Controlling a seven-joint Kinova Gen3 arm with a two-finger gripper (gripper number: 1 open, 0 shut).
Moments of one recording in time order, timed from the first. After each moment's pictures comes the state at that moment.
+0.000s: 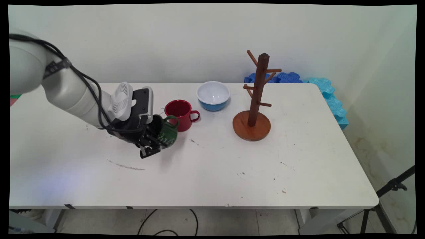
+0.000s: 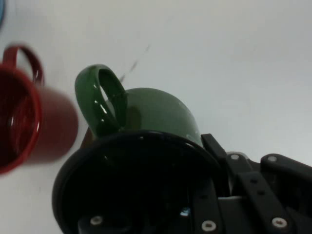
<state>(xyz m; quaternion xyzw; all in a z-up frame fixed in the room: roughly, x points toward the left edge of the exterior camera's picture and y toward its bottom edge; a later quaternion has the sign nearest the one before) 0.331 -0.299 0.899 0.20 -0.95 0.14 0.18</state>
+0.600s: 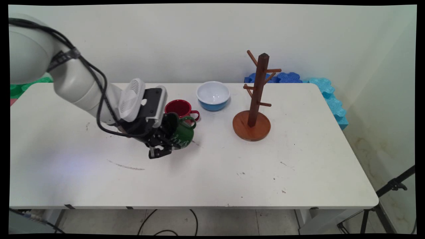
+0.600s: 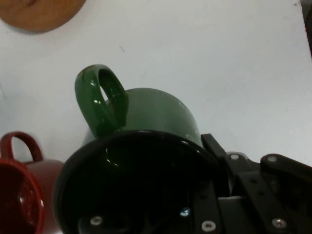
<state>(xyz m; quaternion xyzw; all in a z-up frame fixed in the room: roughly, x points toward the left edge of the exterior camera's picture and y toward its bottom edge) 0.299 -0.307 0.916 0.10 -0.97 0.14 0.19</state>
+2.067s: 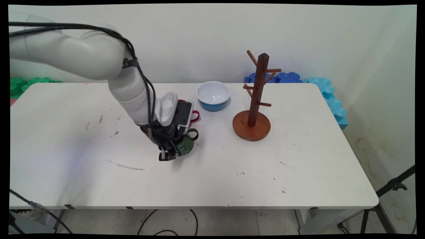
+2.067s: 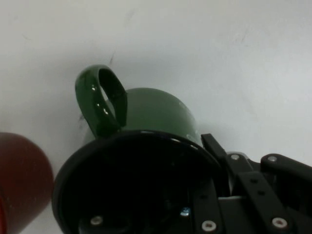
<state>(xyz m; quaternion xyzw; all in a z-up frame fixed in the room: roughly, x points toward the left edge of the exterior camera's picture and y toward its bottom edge) 0.261 -0.367 0.872 0.11 -0.99 0.07 0.08</state>
